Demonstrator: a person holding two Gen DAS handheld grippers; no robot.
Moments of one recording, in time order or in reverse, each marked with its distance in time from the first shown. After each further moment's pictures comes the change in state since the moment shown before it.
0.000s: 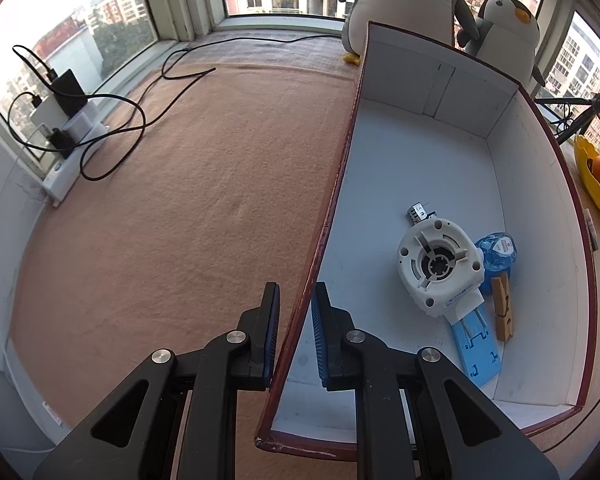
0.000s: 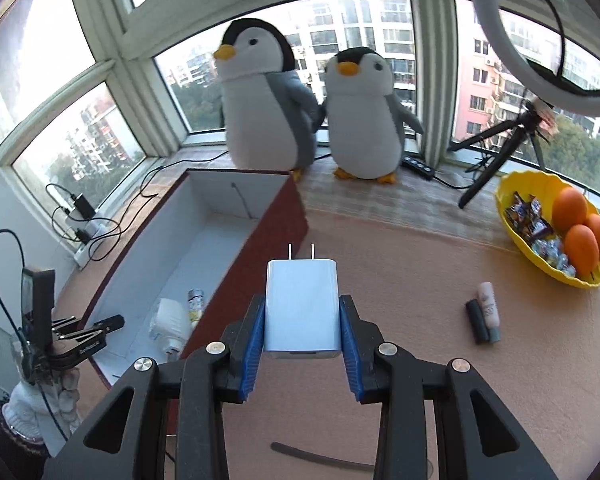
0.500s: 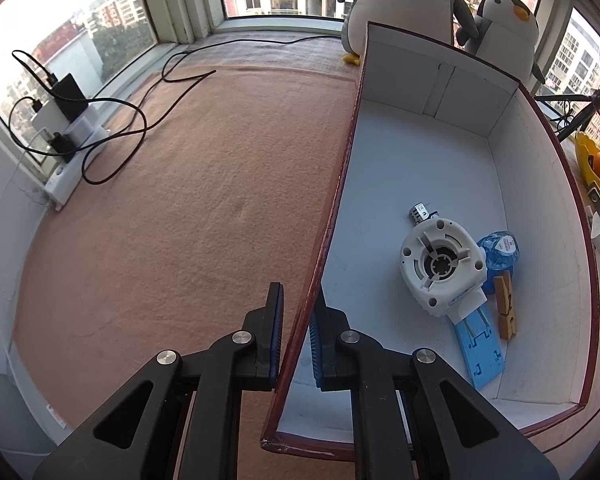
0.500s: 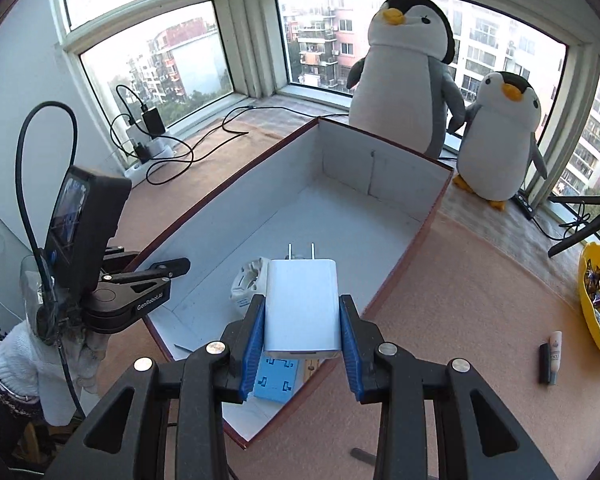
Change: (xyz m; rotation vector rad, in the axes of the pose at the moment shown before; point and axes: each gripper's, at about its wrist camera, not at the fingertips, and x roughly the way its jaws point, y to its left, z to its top) left arm 0.000 0.000 0.002 0.014 0.001 0.005; right arm 0.038 0.110 -0.020 -0.285 0.093 0.072
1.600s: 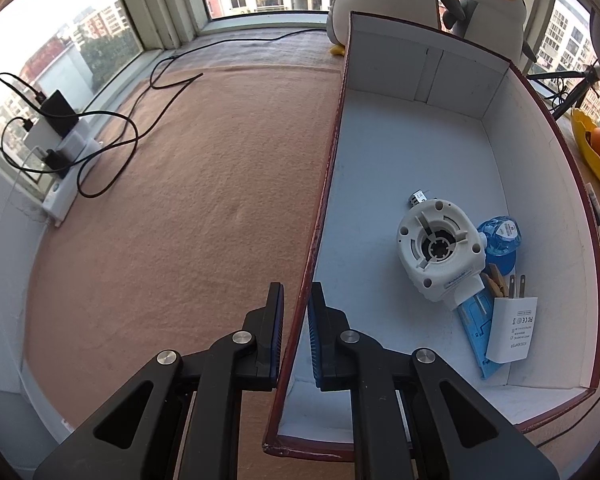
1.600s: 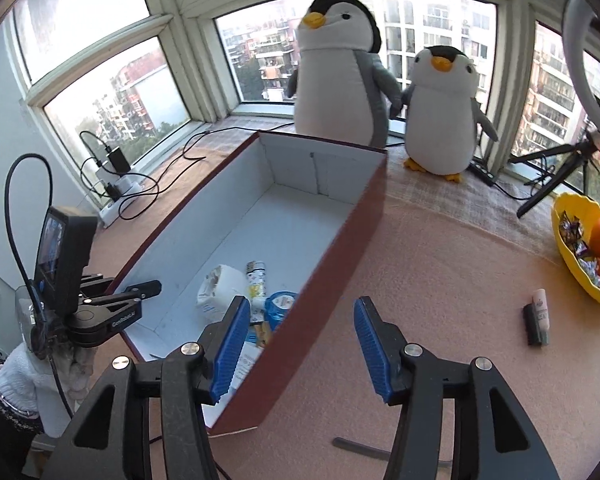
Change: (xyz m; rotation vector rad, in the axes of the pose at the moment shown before) left arm 0.002 -0.004 0.002 0.076 0.021 0.011; right arm -0.029 -0.069 -0.026 0.253 -0.065 -0.078
